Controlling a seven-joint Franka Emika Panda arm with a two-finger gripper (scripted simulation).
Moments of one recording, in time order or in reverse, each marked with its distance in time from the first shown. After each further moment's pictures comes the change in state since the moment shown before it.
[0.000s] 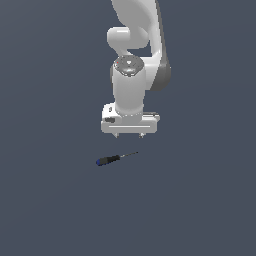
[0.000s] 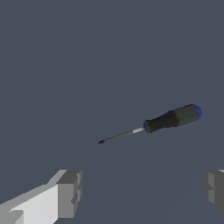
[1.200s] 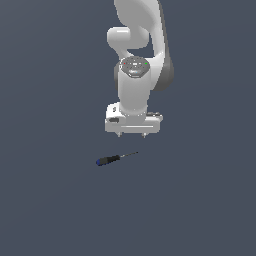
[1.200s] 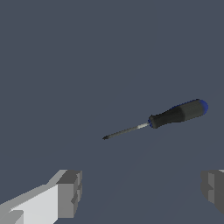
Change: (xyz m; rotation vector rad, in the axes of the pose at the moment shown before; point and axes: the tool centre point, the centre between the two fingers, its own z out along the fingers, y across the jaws) arm -0.006 -0.011 0.004 -0.011 -0.021 0.004
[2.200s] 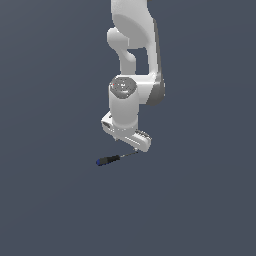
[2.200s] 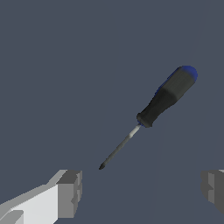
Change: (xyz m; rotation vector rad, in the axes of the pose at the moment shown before) arm 0.013 0.023 0.047 0.020 -0.005 0.520
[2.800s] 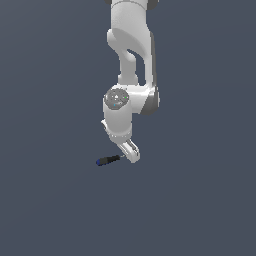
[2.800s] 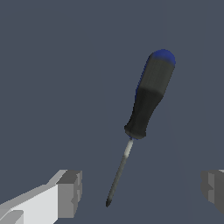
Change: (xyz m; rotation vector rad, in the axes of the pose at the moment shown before) arm 0.016 0.014 0.033 0.002 0.007 0.380
